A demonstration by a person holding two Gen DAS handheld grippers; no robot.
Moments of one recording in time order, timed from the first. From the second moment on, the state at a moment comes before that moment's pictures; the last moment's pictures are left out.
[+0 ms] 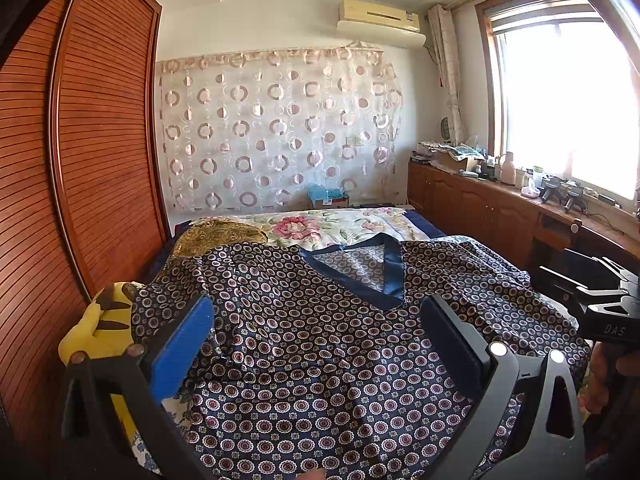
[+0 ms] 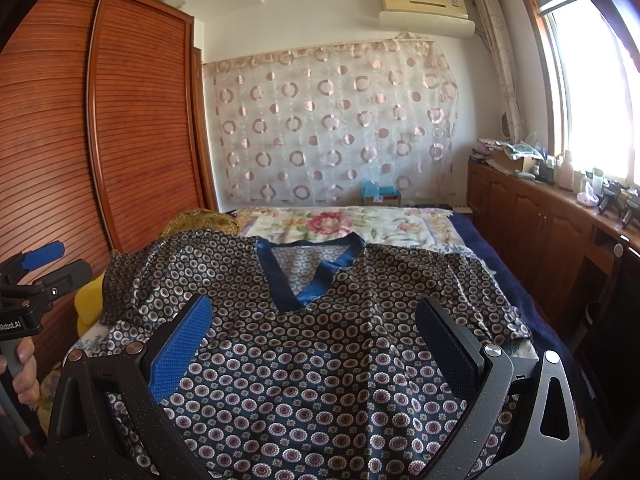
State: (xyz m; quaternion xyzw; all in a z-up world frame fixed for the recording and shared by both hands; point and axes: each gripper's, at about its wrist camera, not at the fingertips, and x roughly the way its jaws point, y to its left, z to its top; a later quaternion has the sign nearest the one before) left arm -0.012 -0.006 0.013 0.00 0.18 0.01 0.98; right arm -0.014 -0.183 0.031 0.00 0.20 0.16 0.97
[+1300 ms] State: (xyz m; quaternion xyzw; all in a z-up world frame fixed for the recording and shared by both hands) left arm 0.030 0.138 -0.074 -0.05 0.29 0.07 0.95; right arm 0.047 -0.096 -0.033 -0.04 0.28 0.26 0.93
